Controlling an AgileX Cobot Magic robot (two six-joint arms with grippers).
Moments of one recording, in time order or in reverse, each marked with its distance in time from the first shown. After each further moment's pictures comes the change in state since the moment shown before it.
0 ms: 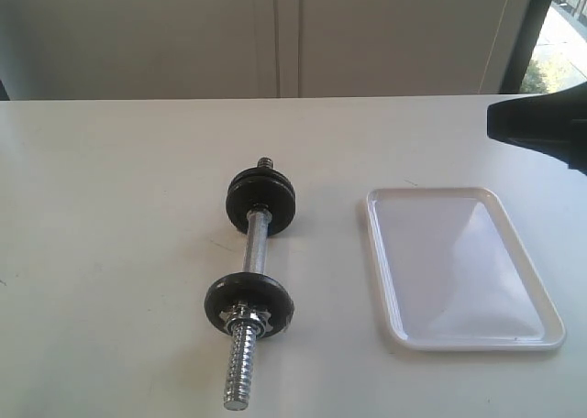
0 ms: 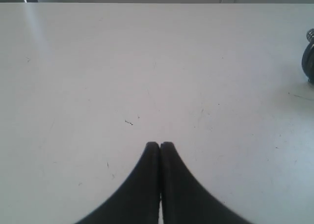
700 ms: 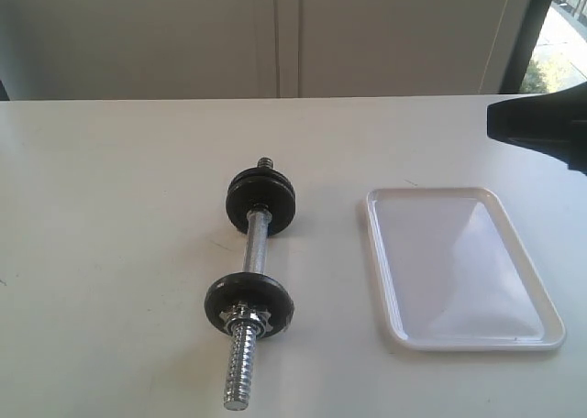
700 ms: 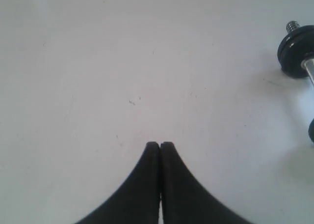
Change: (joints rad) left arm 0.000 0.002 -0.443 -0.017 0.582 0.000; right arm 0.000 0.000 0.000 0.002 0.000 -0.009
